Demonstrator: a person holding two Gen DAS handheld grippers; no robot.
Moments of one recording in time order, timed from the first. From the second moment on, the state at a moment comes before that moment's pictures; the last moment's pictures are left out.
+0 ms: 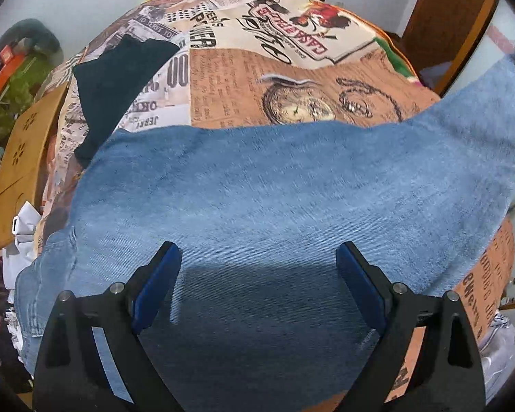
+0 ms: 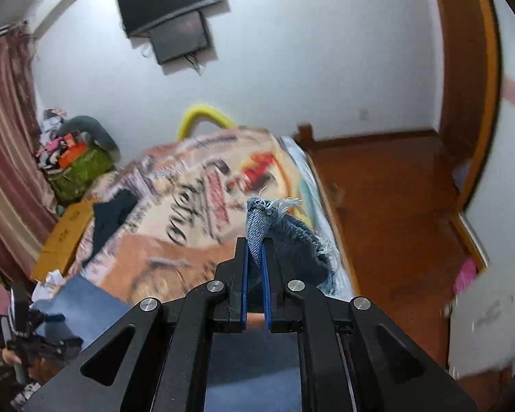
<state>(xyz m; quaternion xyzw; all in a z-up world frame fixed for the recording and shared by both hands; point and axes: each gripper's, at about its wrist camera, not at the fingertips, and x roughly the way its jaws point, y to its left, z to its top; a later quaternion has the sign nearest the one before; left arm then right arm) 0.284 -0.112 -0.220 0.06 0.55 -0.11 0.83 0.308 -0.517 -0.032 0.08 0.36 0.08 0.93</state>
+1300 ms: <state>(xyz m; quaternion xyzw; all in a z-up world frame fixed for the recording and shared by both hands) 0.256 0.110 -0.148 -0.04 0.45 0.06 0.89 0.278 -0.326 -0.054 -0.03 0.36 0.23 0.90</state>
